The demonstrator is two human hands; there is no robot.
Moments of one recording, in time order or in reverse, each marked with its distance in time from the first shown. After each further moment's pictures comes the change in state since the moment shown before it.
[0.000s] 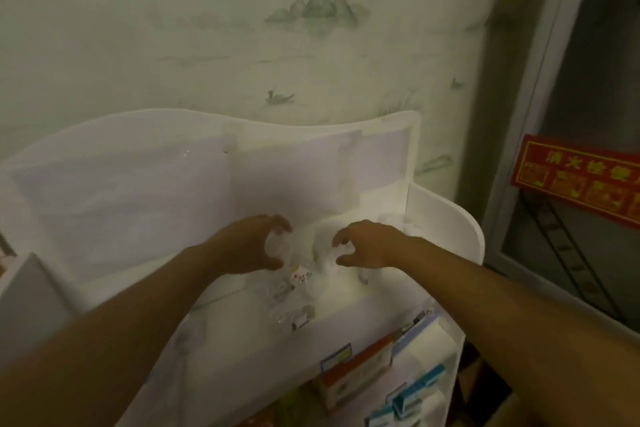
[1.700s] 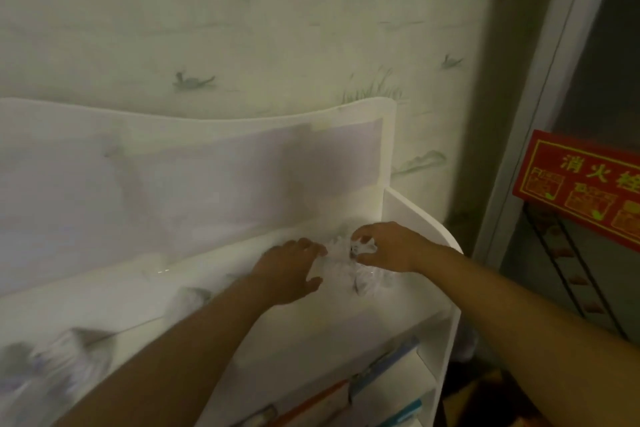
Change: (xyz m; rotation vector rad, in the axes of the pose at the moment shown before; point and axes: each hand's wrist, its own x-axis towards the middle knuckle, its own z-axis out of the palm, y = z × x) left_hand 0.158 0.103 0.130 0.171 -0.059 -0.004; right_hand 0.029 0.185 0.001 0.251 -0.004 0.050
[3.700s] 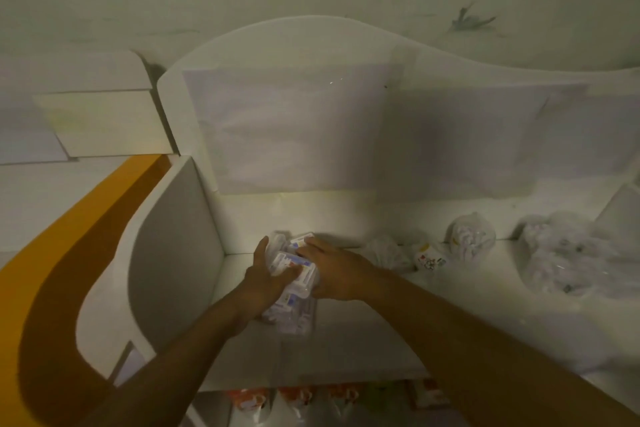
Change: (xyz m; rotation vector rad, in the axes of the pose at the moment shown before) left_hand -0.297 -0.204 0.042 -1.220 0.304 -0.928; right_hand 0.078 -0.333 0.244 -0.139 -0.224 -0.631
